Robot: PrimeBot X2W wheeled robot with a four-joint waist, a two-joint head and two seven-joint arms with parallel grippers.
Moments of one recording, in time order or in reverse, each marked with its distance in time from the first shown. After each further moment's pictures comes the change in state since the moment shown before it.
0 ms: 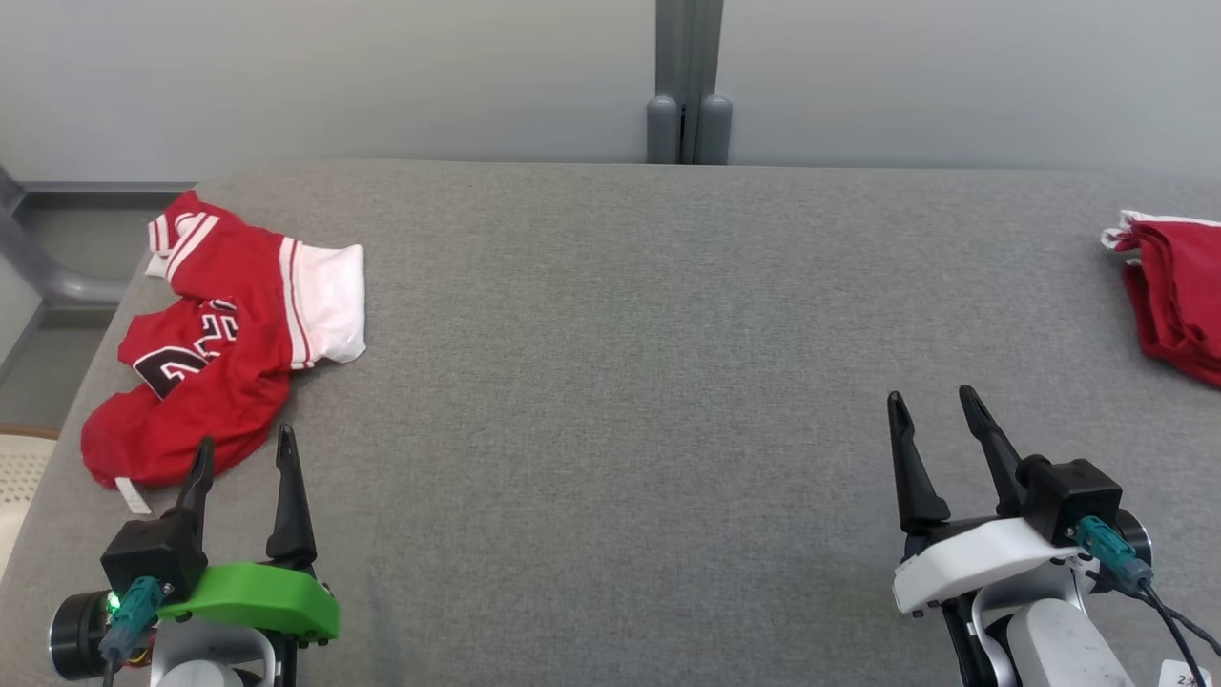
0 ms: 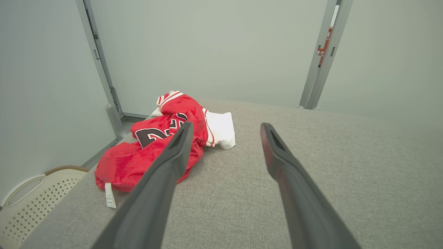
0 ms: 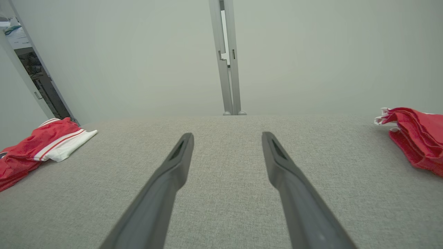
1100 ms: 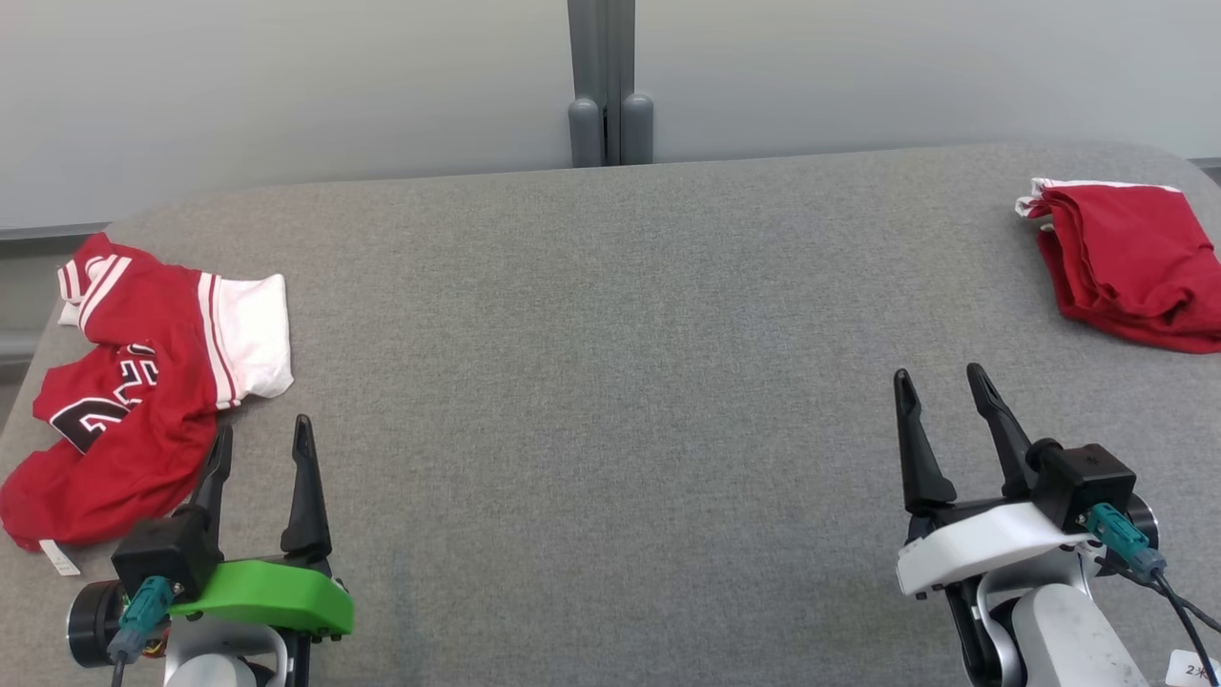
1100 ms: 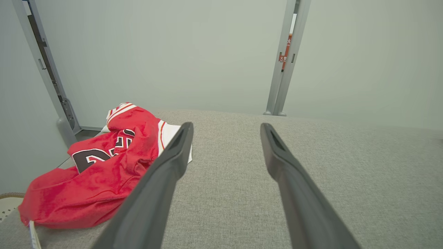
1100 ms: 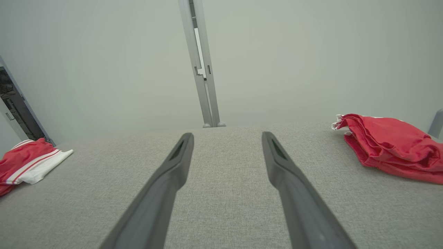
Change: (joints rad) left arm -0.012 -0.030 0.011 0.007 0.008 -0.049 -0.033; right arm -0.016 -0.001 -0.006 -0.032 0.008 0.000 0.000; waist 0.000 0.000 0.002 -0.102
